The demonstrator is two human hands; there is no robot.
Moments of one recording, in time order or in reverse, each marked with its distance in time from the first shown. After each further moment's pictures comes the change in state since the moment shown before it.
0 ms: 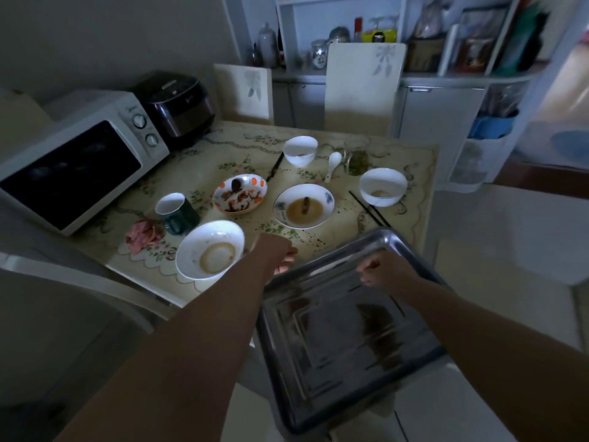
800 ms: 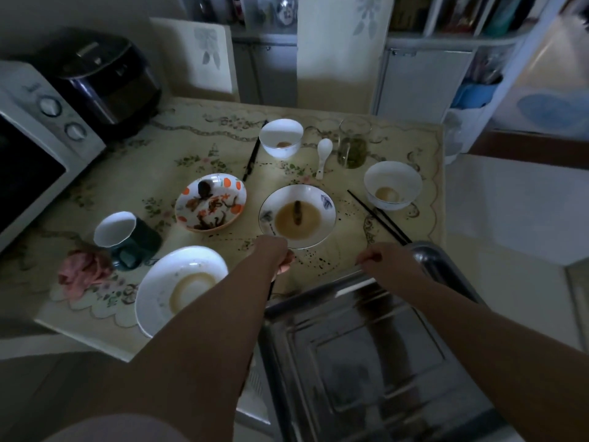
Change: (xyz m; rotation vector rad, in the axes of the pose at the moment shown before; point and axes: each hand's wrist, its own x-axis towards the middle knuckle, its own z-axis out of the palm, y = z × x) left_hand 0.159 0.021 0.010 0.024 -0.069 -0.121; right_hand 0.098 -0.032 0.008 -0.057 0.123 0.068
